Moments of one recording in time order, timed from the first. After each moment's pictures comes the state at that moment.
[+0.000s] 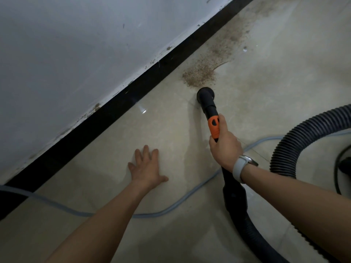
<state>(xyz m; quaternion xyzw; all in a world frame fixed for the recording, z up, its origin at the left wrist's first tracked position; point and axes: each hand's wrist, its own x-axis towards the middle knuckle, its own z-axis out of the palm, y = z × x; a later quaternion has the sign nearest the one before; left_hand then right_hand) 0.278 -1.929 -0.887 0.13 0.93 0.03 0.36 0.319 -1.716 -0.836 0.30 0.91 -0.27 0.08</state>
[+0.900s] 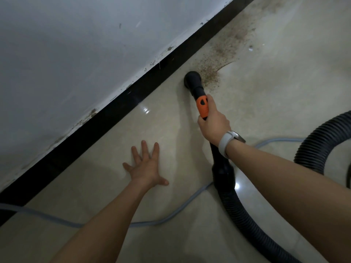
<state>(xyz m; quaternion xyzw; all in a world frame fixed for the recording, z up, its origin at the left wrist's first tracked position) 0.250 -1.919 -0.892 0.10 0.91 0.02 0.40 0.236 -1.712 -0.841 0.25 0.92 -0.31 0.05</state>
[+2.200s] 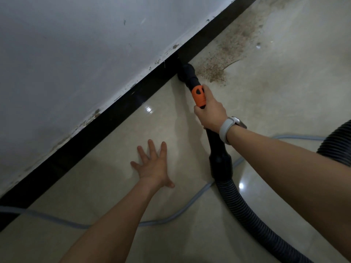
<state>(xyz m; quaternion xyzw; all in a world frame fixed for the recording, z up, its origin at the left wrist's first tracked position) 0.244 -1.910 -0.890 0.11 0.91 0.01 0.41 0.195 -1.714 -0.840 0.22 0.90 -0.37 0.08</state>
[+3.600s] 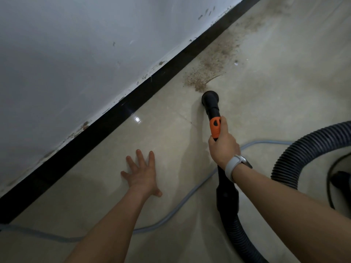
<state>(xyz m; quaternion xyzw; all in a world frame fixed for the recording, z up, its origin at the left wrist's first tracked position) 0.243 -1.902 -0.878 0.12 0.90 -0.02 0.42 0.276 -1.689 -0.844 0.37 0.89 -0.27 0.04</state>
